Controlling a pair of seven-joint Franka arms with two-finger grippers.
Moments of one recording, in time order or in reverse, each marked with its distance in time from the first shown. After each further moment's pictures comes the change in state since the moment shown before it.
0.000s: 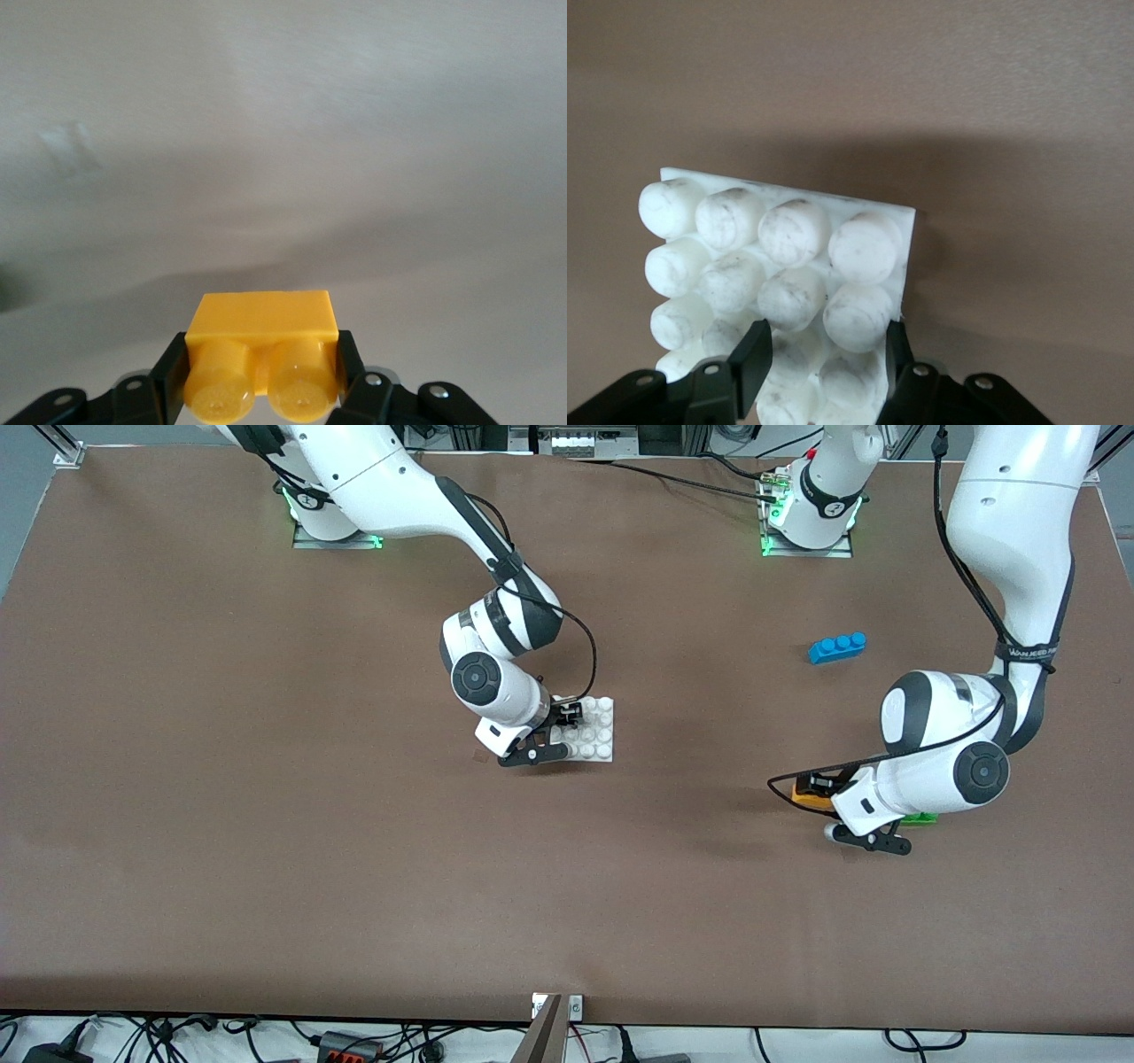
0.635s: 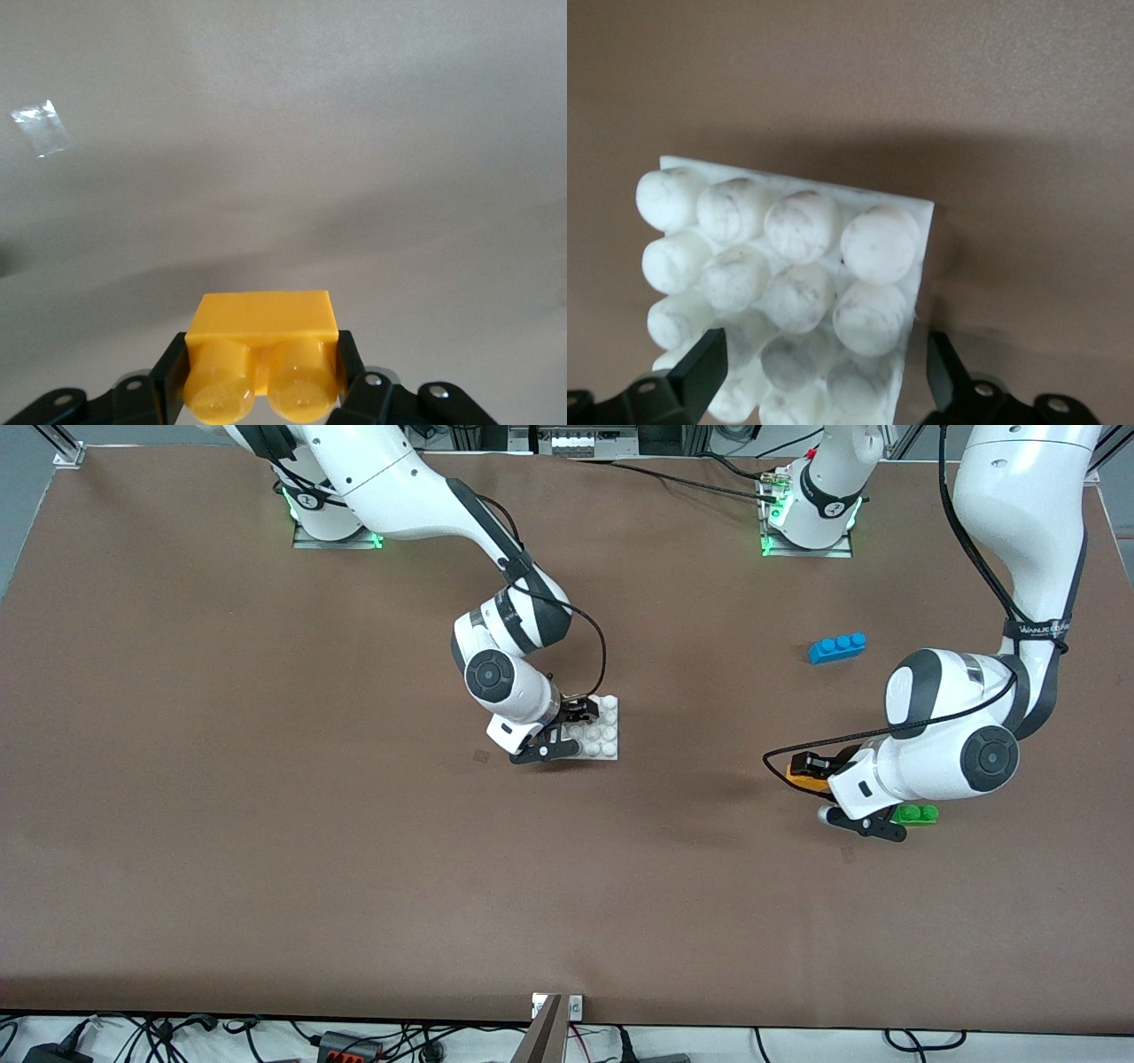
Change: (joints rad) left arm -0.005 -0.045 -0.015 -0.012 -0.006 -0.056 0.007; right arm 0.019 0.019 -0.006 0.033 -0.001 -0.027 -0.001
